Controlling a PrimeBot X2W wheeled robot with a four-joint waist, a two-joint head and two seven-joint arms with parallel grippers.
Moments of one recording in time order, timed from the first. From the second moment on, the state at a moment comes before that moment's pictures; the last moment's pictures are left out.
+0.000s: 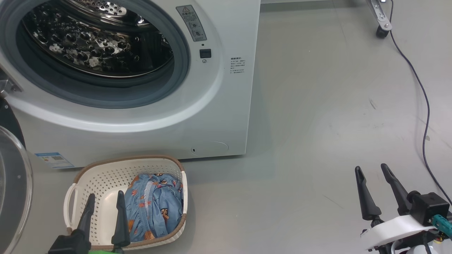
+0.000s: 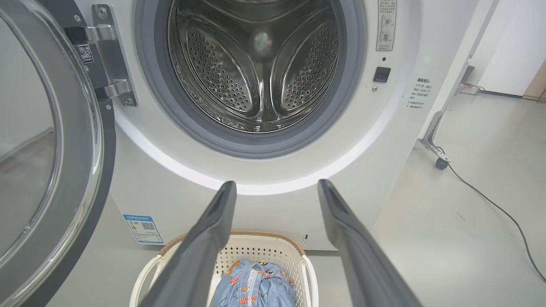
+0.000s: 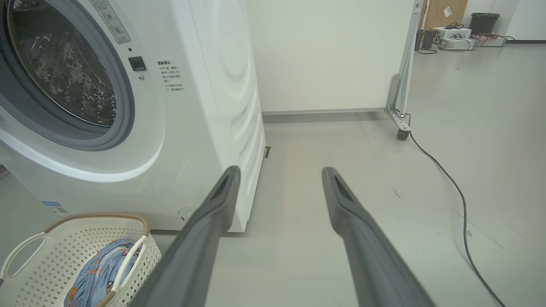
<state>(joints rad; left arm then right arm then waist) 0.06 0.03 -0.13 0.07 -0.20 0.02 -0.26 0.08 -0.13 0.06 0.13 0.25 0.12 -0.25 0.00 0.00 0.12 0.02</state>
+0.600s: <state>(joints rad) 0.00 0.04 -0.24 0.07 -0.24 0.02 -0.26 0.05 -0.17 0.06 0.09 0.29 0.12 -0.25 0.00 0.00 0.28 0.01</state>
